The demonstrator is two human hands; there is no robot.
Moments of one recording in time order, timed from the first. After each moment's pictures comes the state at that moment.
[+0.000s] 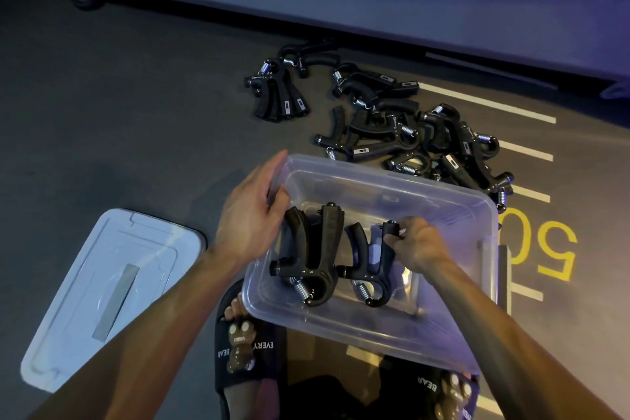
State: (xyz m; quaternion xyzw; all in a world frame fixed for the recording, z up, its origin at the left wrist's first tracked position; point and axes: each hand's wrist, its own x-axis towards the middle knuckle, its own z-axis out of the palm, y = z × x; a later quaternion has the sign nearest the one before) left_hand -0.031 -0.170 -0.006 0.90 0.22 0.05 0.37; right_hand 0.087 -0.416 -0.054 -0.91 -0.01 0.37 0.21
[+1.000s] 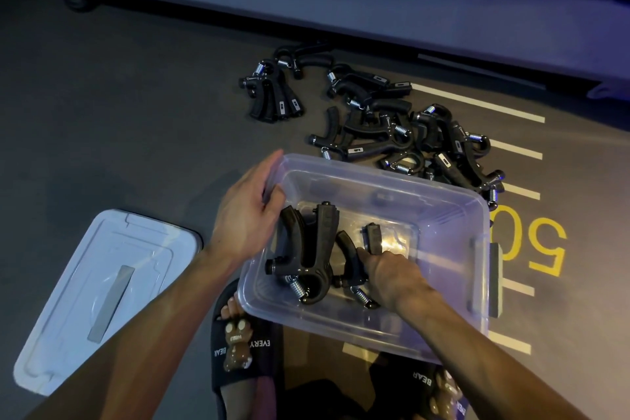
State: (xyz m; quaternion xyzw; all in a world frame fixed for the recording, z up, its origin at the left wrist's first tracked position) left_hand -0.032 -0.172 -0.005 0.90 0.22 0.05 0.37; right_hand 0.034 -0.408 -0.045 -0.86 -0.32 0.38 -0.13
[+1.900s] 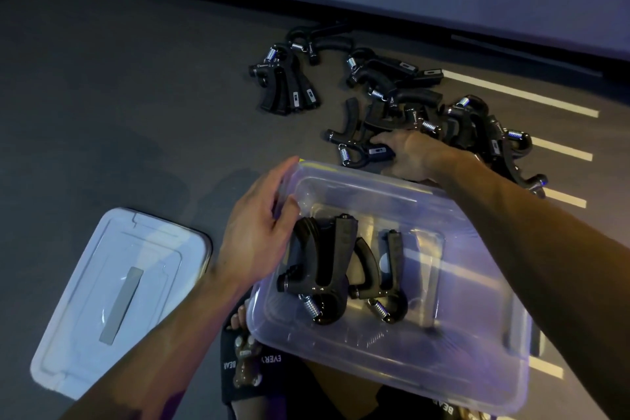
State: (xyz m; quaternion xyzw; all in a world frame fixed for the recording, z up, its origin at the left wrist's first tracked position) left_hand -0.030 -0.170 -0.014 0.87 0.24 0.06 0.42; right_hand 0.224 -0.325 -0.039 -0.86 -0.34 0.37 0.02
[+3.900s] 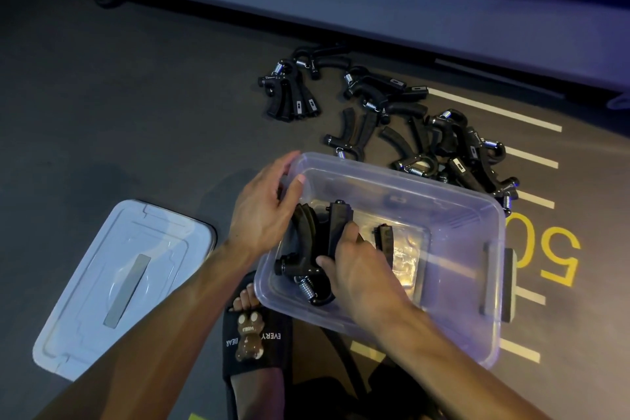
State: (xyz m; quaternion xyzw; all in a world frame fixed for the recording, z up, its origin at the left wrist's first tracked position) left_hand -0.035 -0.170 -0.011 0.88 0.23 0.08 0.40; right_hand -0.006 -0.343 0.040 -0.91 -0.23 0.32 0.10
